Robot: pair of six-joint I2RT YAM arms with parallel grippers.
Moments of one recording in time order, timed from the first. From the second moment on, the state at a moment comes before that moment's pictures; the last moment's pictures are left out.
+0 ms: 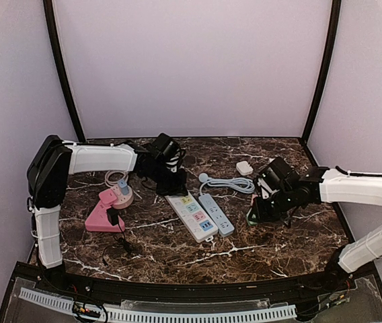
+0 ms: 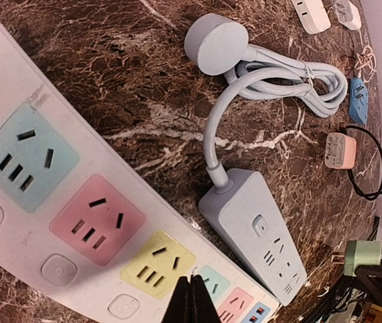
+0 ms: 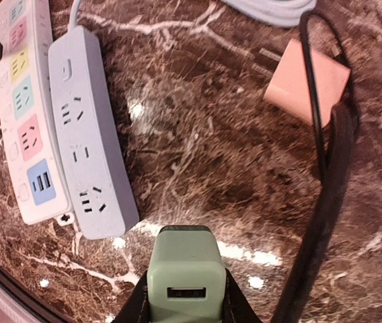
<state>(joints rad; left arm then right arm) -0.73 2.02 1.49 -0.49 0.27 -0.71 0.76 1.32 0.84 -0.62 -0.01 0.59</state>
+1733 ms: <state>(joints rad) -0.63 1.43 1.18 -0.93 -0.24 -0.83 0.83 1.60 1.18 -0.44 -0.02 0.53</state>
